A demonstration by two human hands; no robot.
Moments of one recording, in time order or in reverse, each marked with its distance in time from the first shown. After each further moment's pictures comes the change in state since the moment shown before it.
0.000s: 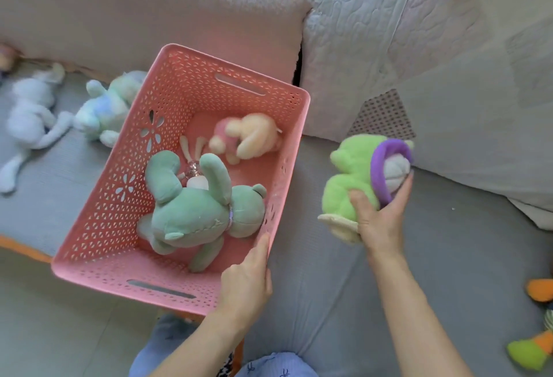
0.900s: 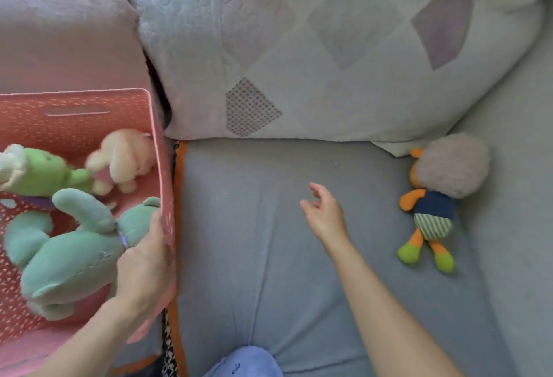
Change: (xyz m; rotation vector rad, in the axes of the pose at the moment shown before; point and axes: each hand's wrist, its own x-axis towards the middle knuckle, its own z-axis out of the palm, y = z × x) left_hand 0.025 0.046 -0.037 0.121 0.128 0.129; right_hand 0.004 0.049 -0.112 -0.375 0.014 0.204
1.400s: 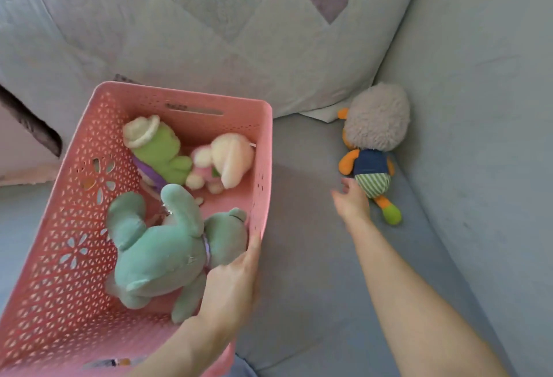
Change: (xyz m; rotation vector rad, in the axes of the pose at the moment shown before) left_hand -0.061 0.164 0.082 0.037 -0.257 0.692; right_hand 0.047 0.146 -0.121 0.042 0.312 0.362
